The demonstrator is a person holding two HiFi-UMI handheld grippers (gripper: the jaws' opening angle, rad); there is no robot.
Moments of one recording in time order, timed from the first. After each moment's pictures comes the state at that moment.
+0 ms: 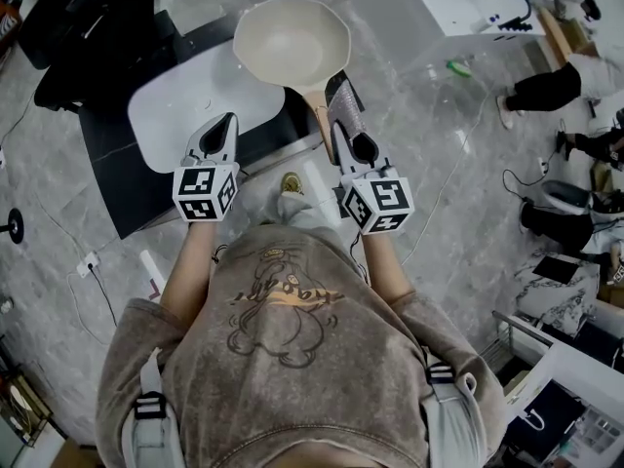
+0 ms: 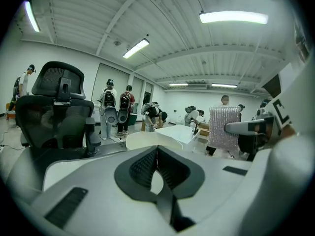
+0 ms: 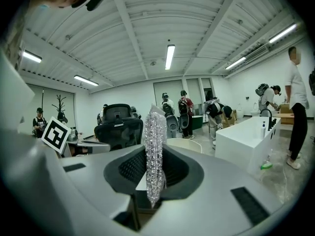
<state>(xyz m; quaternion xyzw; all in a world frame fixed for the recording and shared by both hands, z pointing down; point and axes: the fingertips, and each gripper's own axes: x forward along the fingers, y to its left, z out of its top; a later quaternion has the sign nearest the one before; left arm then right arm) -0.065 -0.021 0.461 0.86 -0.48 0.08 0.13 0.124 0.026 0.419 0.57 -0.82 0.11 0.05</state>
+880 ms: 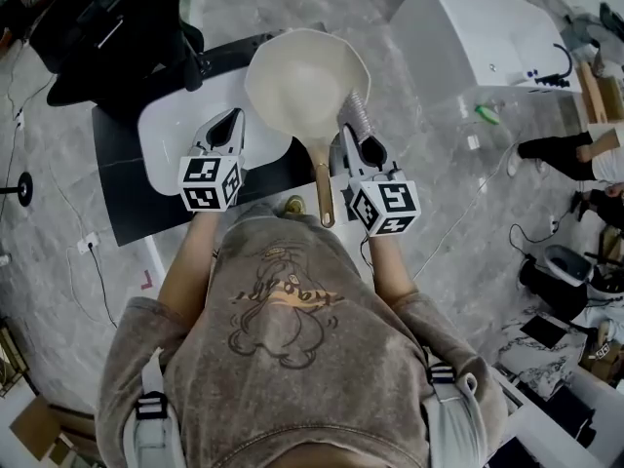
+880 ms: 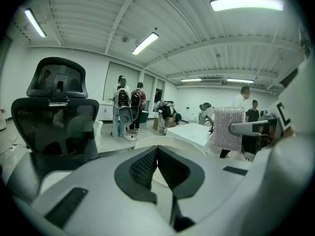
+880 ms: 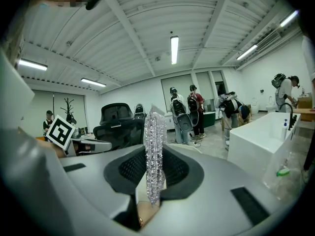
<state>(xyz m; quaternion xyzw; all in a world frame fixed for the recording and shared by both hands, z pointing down) -0.046 -0.136 0.464 0.82 -0.54 0.10 0.15 0.158 -0.107 0.426 0.50 -0.85 0.13 0.05</state>
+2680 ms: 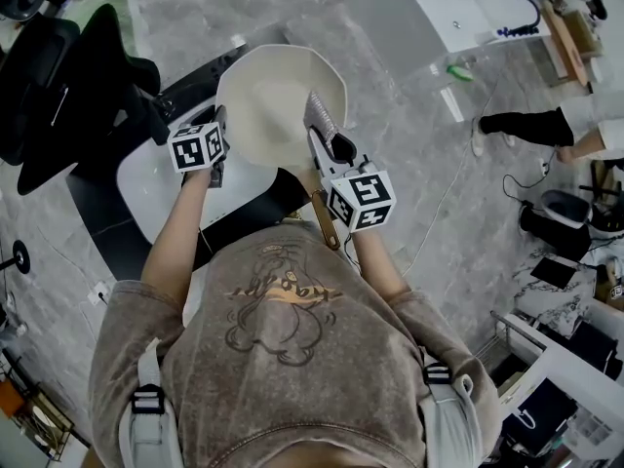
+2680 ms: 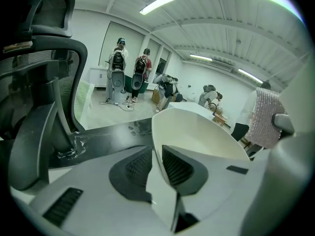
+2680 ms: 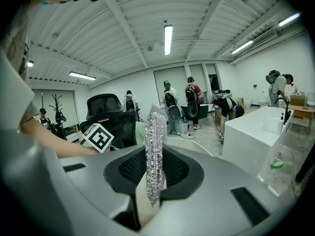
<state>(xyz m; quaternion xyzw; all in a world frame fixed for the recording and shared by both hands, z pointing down) -0.053 -0.283 0.595 0.80 -0.47 0.21 0.31 0.129 -0.171 0.461 0.53 -0.82 0.17 0.09</state>
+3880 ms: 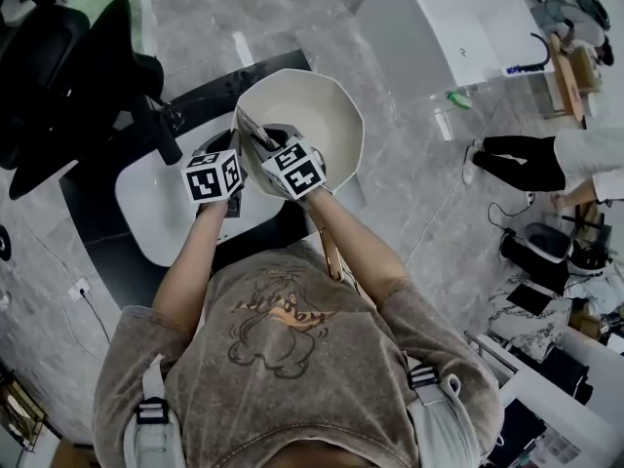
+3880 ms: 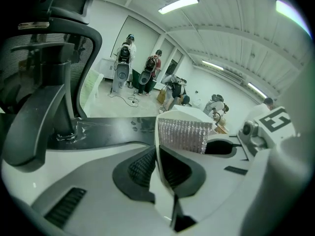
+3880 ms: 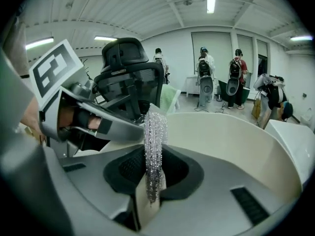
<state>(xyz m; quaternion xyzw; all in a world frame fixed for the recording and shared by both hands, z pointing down) -0.053 -0.277 0.595 0.77 -0.49 0.16 0.38 -0.016 -0.268 0.596 0.33 -0.88 0.17 0.30</state>
